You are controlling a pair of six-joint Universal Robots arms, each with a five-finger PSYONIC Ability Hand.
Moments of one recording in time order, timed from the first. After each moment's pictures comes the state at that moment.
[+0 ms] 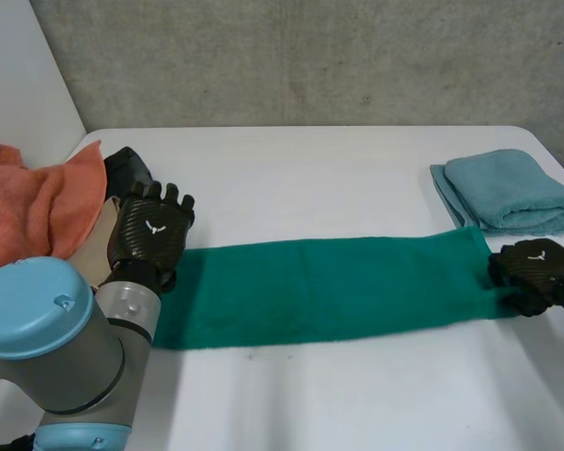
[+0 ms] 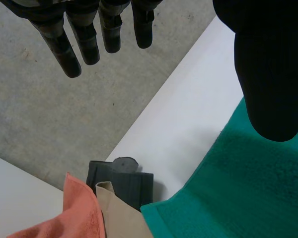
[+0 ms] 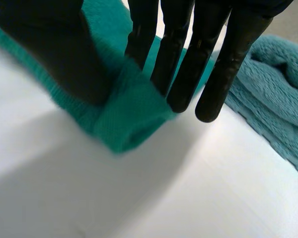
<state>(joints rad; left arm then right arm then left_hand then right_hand) 4.17 -1.87 -1.87 3.69 -1.81 3.75 1.36 -1.13 1.76 -0.04 0.98 2.37 0.20 0.20 0.21 0.20 0.05 0.96 1.13 1.12 1.12 0.92</state>
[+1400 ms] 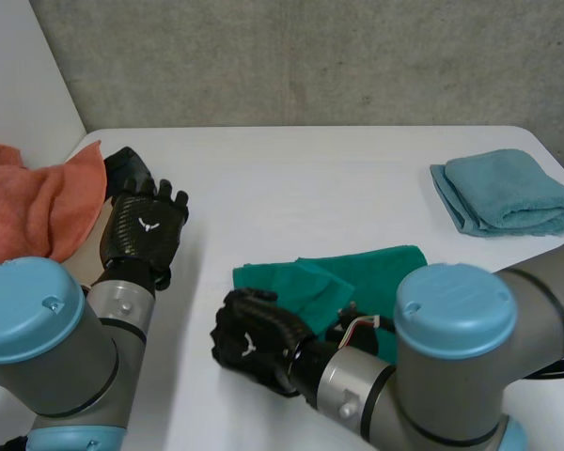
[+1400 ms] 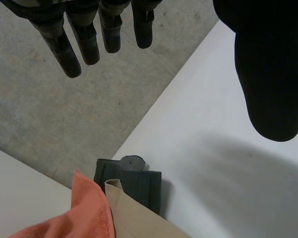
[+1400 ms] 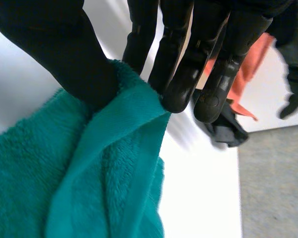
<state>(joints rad) 4.18 -1.84 -1.88 3.69 -1.82 3.75 2.34 -1.12 1.64 -0.17 1.07 1.98 0.20 0.20 0.21 0.20 0.05 0.97 1.17 1.19 1.19 0.97</state>
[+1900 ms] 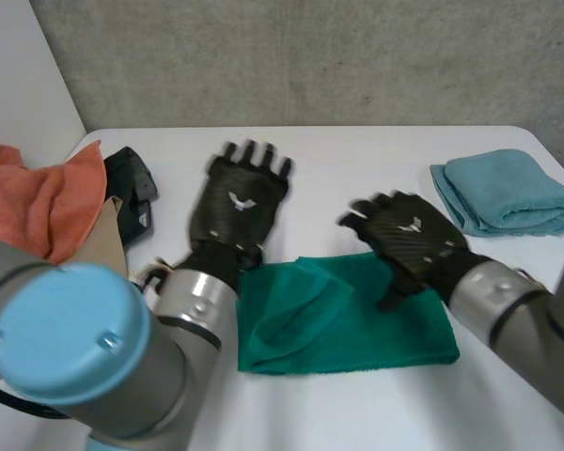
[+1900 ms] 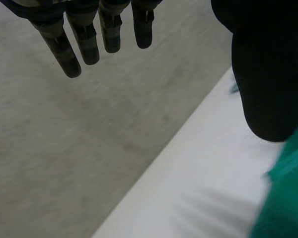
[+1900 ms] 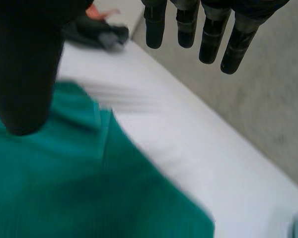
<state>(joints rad) 3.93 -1.89 -1.69 3.67 -1.77 3.64 1.94 -1.40 1.76 -0.09 1.19 2.73 0.20 0.20 0.21 0.20 0.05 0.20 0.22 0.21 0.23 0.07</state>
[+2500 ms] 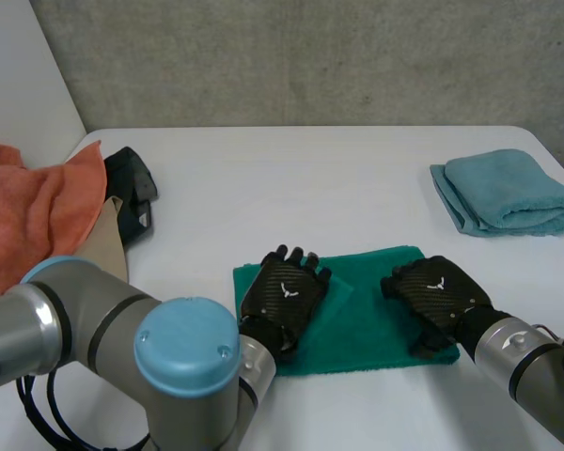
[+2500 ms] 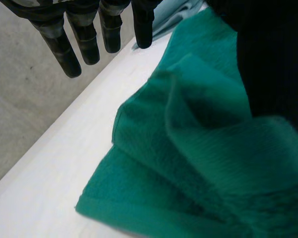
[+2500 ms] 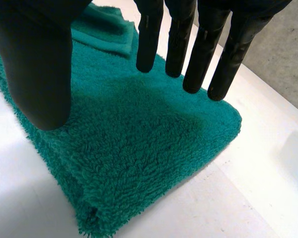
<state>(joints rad) 3.86 -2.14 -1.59 3.48 -1.71 3.58 1.80 -1.34 1.99 -0.19 1.15 2.58 0.20 0.20 0.21 0.20 0.05 0.48 0.56 0.56 0.55 0.36</state>
